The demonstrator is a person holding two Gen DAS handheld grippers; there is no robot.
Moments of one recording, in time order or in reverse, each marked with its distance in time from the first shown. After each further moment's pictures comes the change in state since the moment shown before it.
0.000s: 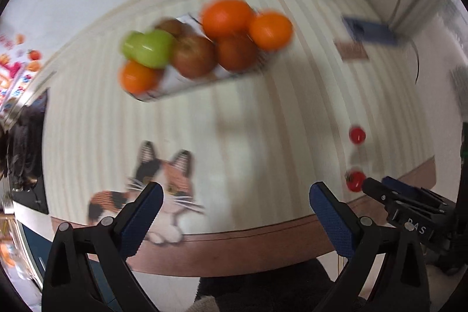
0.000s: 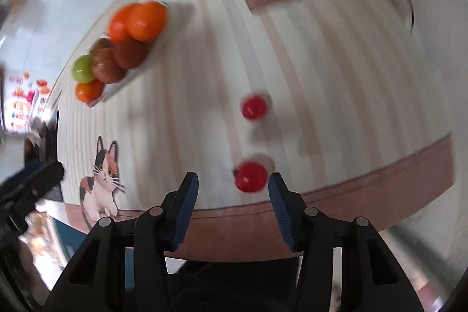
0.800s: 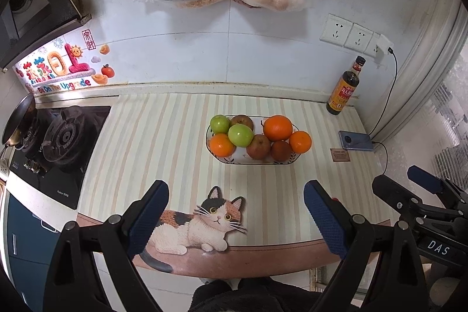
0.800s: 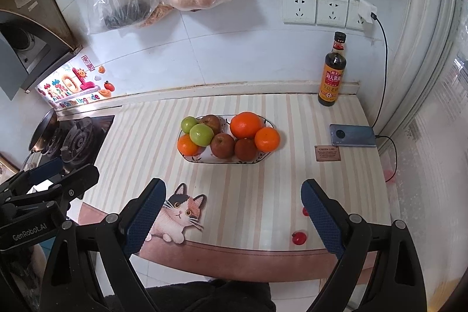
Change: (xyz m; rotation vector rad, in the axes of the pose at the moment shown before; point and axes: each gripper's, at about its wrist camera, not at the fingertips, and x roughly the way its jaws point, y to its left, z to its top) left arm -0.205 0.136 -0.062 -0.256 -0.433 -0.066; right arm -0.214 0.223 -0.045 -0.423 -0.425 -0.087
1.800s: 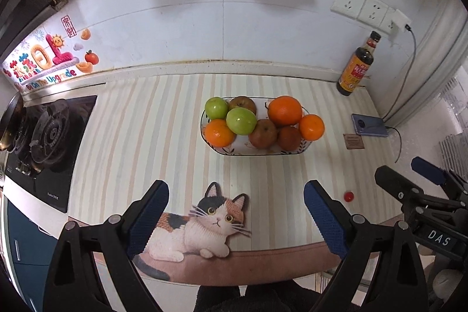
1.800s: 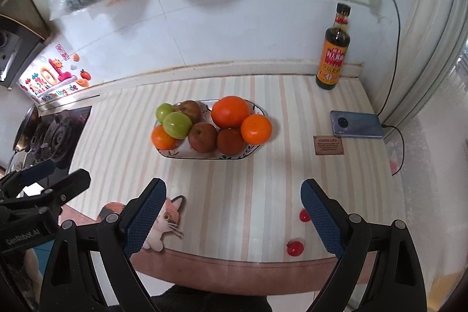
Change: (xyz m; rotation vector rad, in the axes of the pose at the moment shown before) left arm 0.067 -0.004 0.009 0.028 0.099 0.006; right arm 0.080 -0.021 0.007 0.017 0.079 -0.044
